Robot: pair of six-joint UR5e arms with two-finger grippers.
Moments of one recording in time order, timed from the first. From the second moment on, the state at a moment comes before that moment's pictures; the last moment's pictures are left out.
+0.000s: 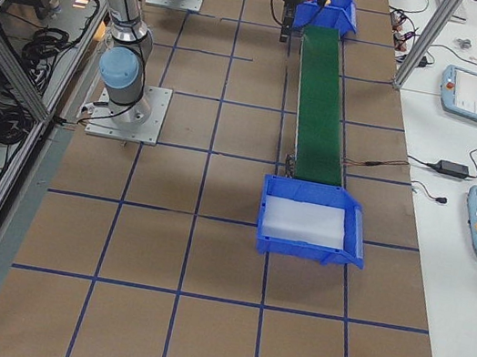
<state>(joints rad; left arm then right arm) -1.68 -1.59 -1.58 -1.49 1.56 -0.06 1.61 -1.57 1.57 -1.58 -1.56 0.06</state>
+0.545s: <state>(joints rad) -1.60 -1.64 -1.56 -1.47 1.56 0.00 1.61 -1.57 1.58 -1.58 -1.56 0.05</state>
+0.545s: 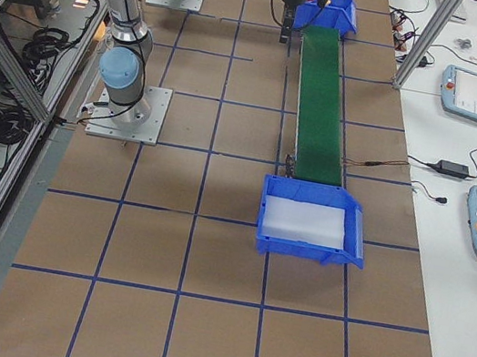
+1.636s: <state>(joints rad) -1.41 -1.94 -1.68 -1.10 1.56 0.26 1.60 -1.56 1.58 -1.58 -1.56 0.05</state>
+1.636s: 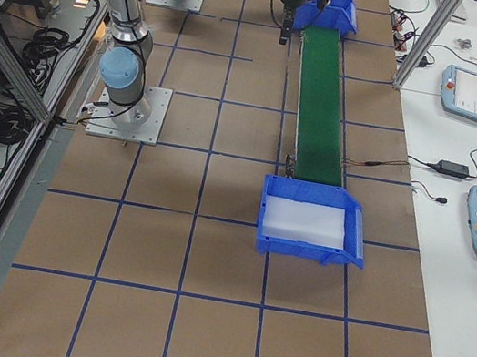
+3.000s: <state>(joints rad) -1.39 -1.93 -1.71 -1.08 1.55 0.24 1.60 -1.56 1.58 -1.58 -1.56 0.05</state>
